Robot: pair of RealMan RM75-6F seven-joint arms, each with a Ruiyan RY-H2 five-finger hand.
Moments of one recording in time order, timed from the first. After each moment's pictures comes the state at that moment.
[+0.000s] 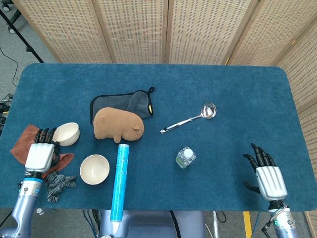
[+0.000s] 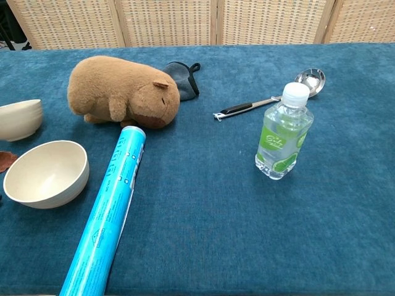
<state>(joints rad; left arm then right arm) -0.30 -1.41 -0.09 -1.43 1.26 1.26 0.41 0.11 -1.28 0.03 -1.61 -1.53 1.44 -0.19</state>
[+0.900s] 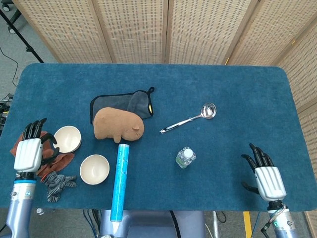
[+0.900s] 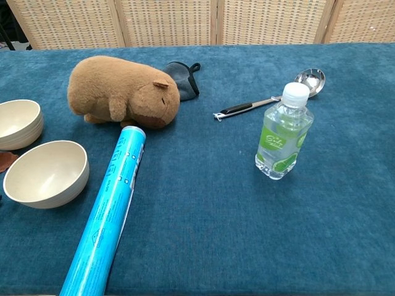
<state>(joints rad) -0.22 -1.29 -0.17 -1.79 1.26 1.42 0.22 0.11 -1.28 0.02 -1.62 -1.55 1.45 -0.16</state>
